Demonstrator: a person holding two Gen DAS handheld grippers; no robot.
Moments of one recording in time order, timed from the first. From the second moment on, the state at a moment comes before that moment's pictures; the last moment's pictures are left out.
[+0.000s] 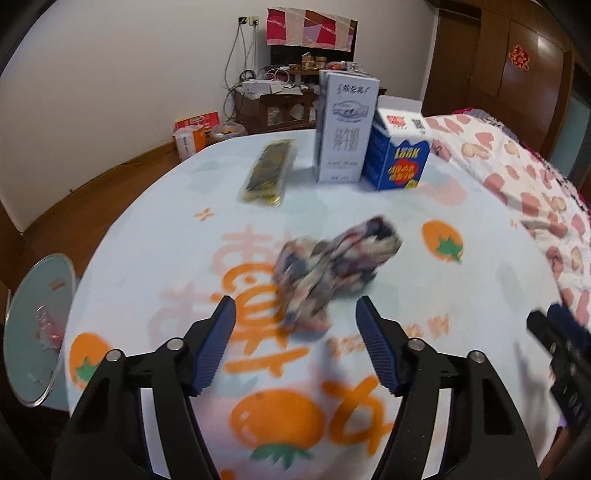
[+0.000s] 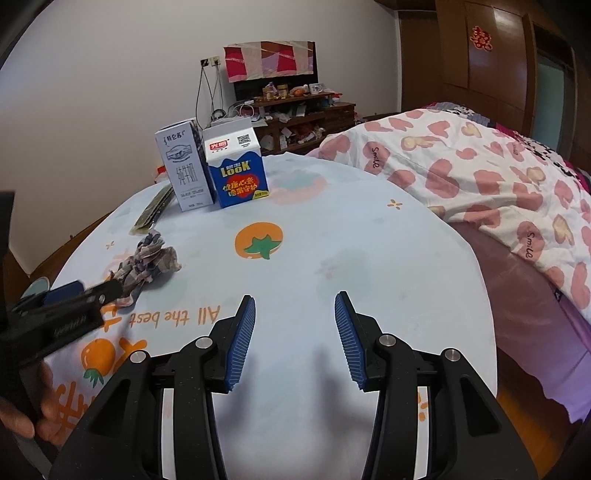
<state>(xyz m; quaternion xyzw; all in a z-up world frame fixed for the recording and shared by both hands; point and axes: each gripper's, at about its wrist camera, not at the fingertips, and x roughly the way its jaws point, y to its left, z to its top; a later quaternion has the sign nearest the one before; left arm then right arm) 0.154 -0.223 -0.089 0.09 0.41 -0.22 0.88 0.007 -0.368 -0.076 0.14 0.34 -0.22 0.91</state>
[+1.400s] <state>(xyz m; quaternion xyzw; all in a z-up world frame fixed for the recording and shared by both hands) 0.118 -0.069 -0.060 0.09 0.38 -0.14 0.91 0.025 -0.229 -0.060 0.10 0.36 -0.11 0.92</state>
